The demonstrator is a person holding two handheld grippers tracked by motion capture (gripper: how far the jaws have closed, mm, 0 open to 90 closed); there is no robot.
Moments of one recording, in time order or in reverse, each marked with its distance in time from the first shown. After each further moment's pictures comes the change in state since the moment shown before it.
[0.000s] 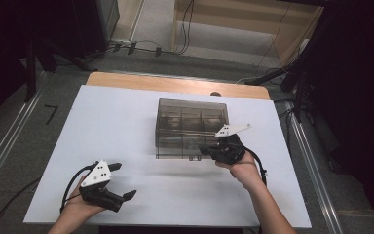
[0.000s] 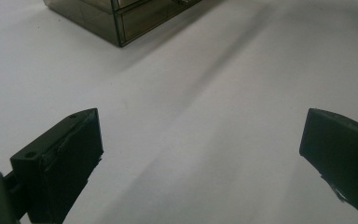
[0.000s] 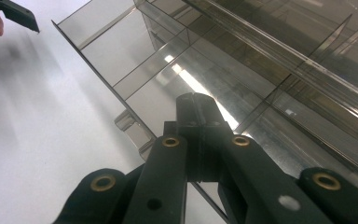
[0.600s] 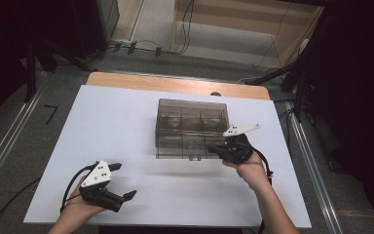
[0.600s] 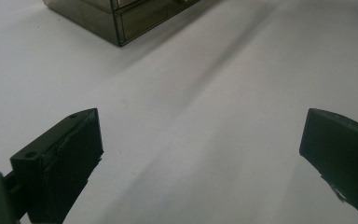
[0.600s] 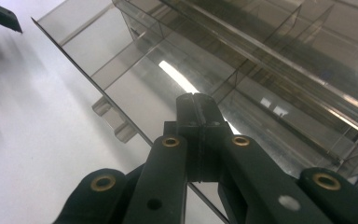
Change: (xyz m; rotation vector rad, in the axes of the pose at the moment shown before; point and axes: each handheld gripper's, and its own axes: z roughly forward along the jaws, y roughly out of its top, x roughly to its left) left arm 0.000 0.000 0.000 -0.001 0.002 0.002; right arm -0.010 -0.007 -0.015 -0.004 -0.046 0.023
